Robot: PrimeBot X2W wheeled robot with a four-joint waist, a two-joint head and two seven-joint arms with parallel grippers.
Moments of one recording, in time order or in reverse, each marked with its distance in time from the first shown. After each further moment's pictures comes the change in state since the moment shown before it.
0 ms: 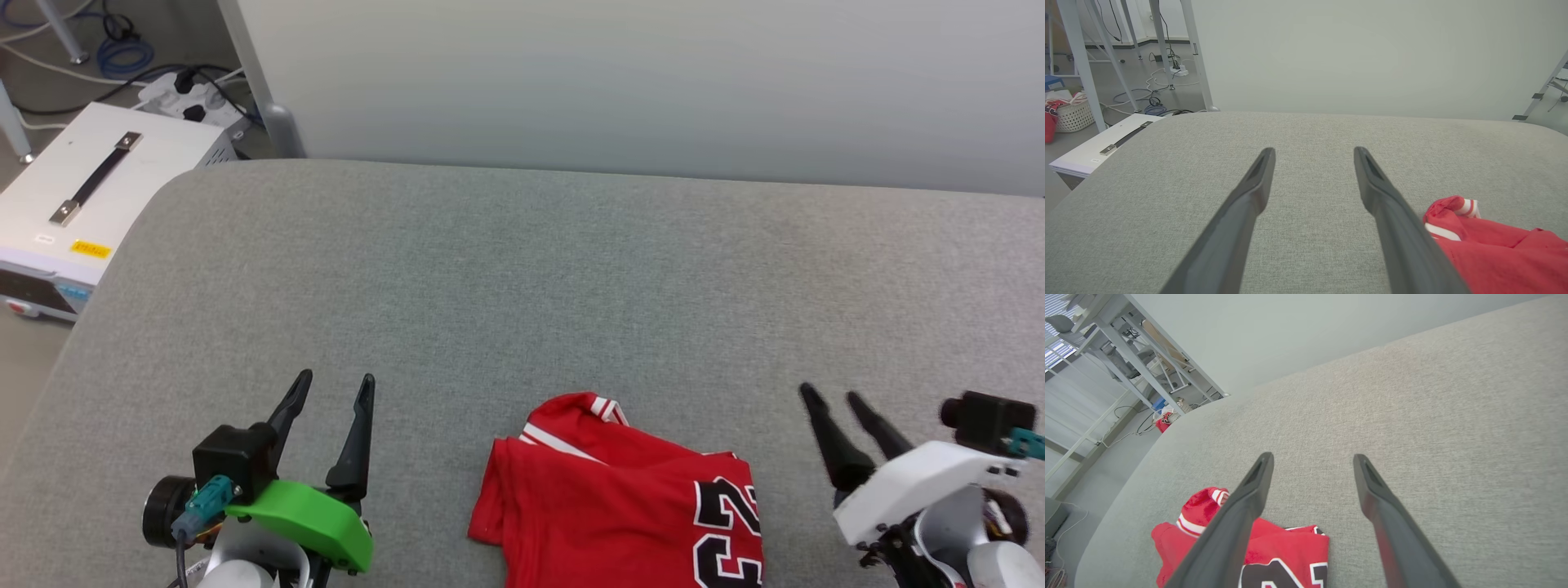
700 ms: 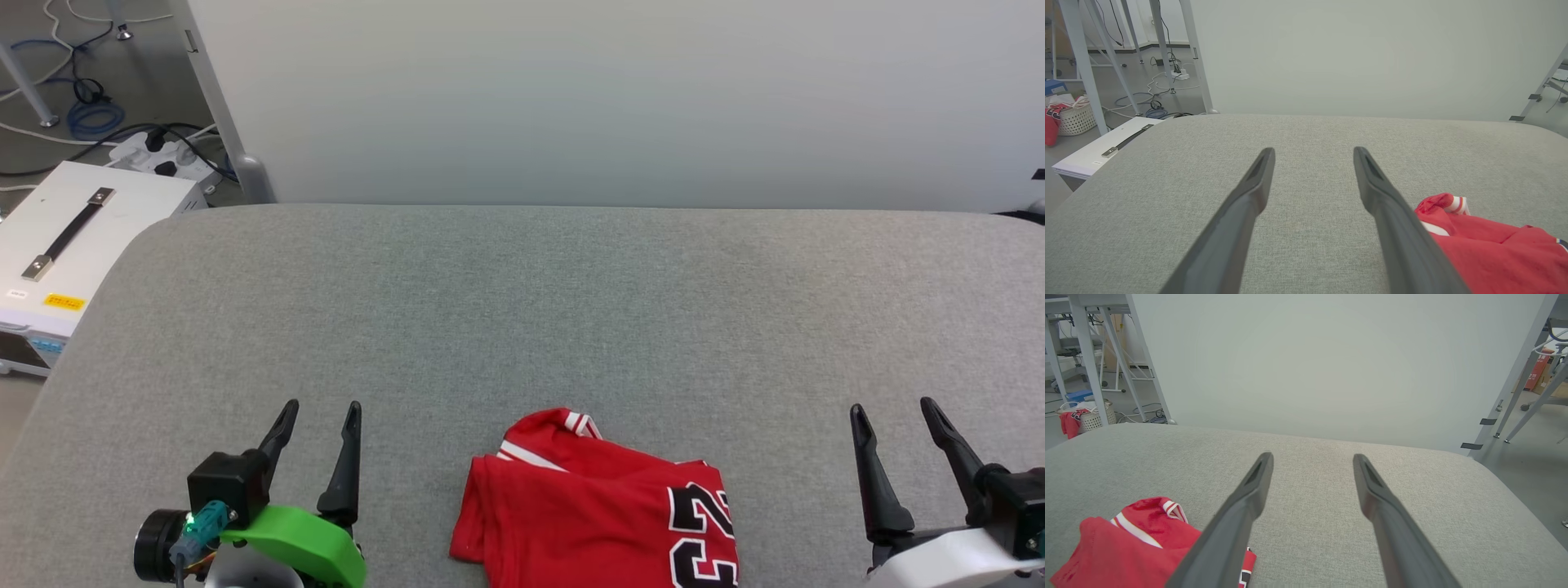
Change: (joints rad) left arm 0.057 0.008 0.004 -0.007 -0.007 0.051 0.001; right arm 0.250 0.066 -0.081 -0.382 -0.516 0.000 -0.177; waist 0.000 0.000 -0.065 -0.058
